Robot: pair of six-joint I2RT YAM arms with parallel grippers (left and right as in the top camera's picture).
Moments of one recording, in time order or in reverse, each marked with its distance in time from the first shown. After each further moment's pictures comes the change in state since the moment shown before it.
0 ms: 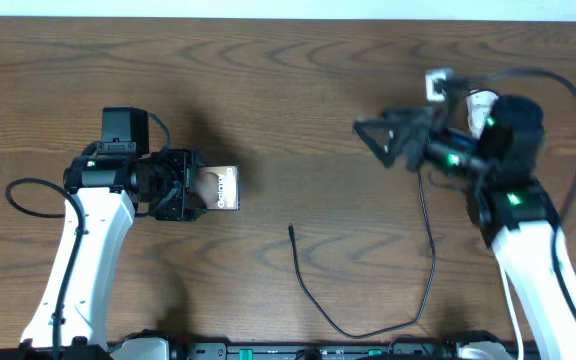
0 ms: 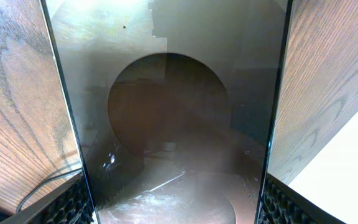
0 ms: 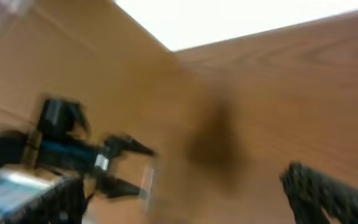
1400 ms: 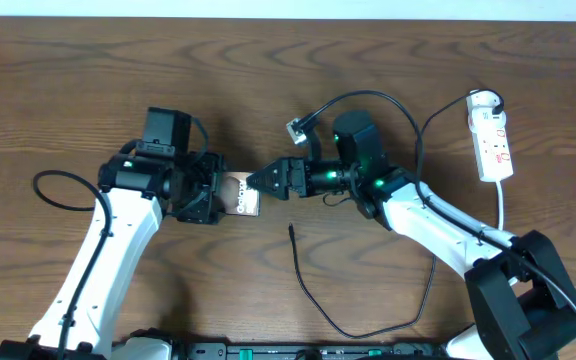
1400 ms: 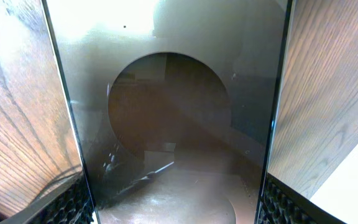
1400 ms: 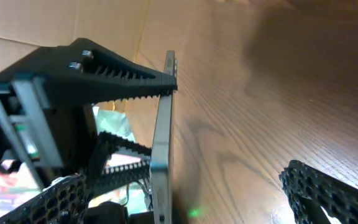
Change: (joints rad) left arm -0.193 0.000 0.000 0.029 -0.123 -0.127; right arm 0.455 0.436 0.003 0.201 0.039 0.165
